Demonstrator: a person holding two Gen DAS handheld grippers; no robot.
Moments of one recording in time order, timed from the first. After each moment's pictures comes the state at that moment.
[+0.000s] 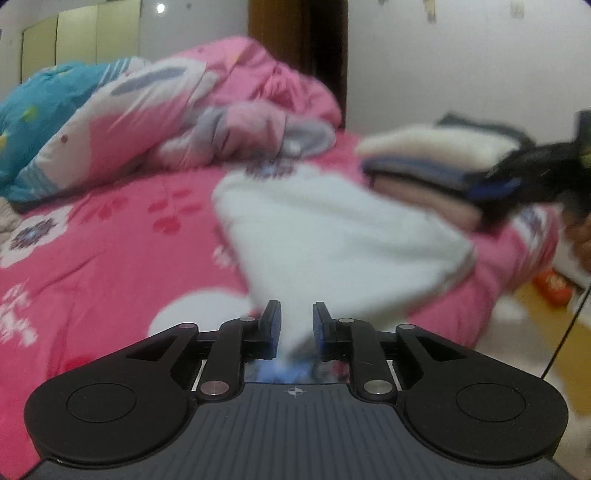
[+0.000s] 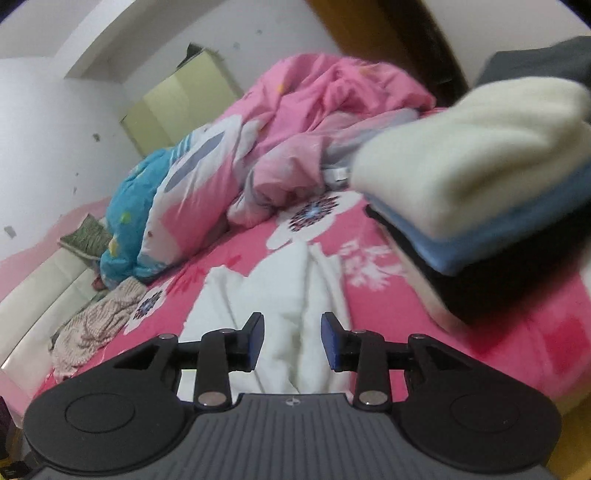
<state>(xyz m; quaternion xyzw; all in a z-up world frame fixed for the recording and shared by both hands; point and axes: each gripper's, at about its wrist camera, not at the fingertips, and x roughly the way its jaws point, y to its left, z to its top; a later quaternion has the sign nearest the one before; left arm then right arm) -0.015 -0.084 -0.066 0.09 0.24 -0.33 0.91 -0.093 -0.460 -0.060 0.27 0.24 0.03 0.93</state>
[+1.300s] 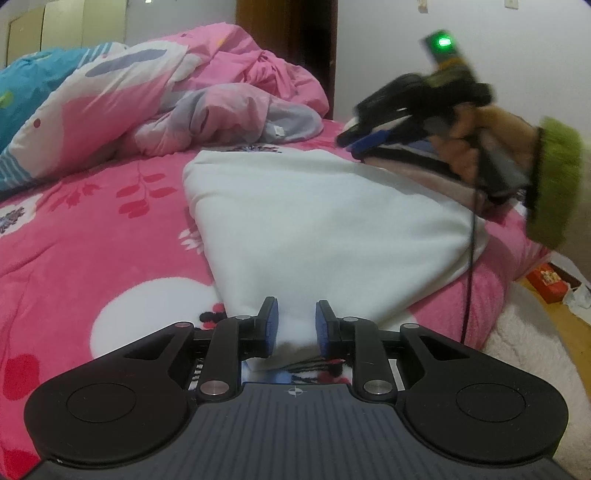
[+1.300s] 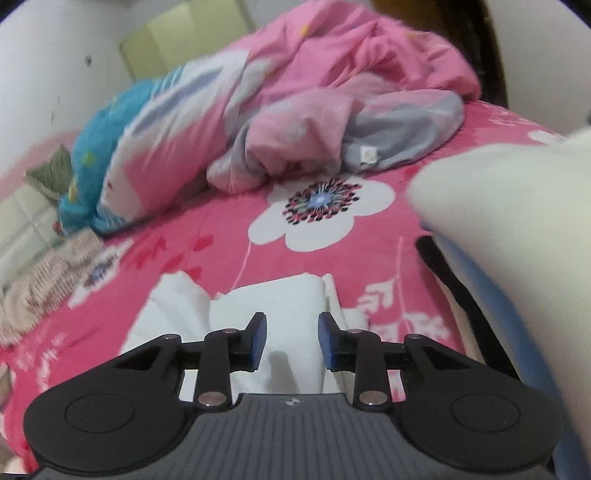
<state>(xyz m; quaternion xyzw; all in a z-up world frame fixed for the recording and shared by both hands) 0.002 -0.105 -0.107 0.09 0.26 -0.34 0.90 0.090 -0.437 -0.058 0.15 0.33 0.02 0.93</state>
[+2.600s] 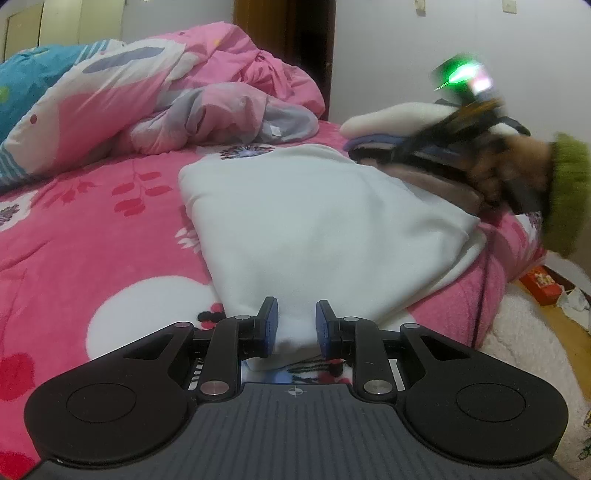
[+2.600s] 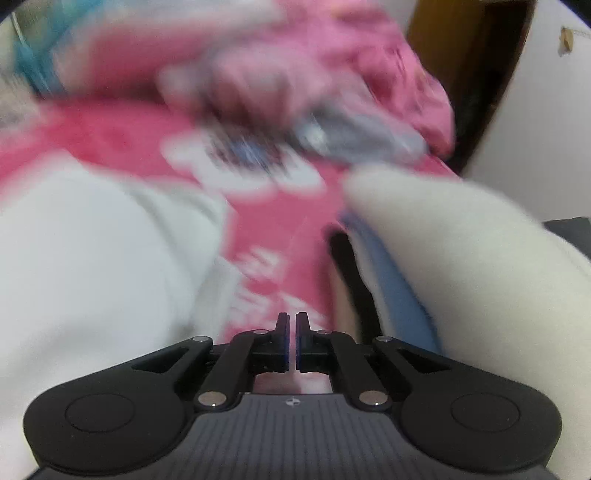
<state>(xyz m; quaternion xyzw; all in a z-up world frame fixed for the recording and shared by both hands) 0.005 -0.103 -0.106 0.08 0.26 -0.35 0.89 0.055 -0.426 -0.056 -0.06 0.31 -0.03 0.95</state>
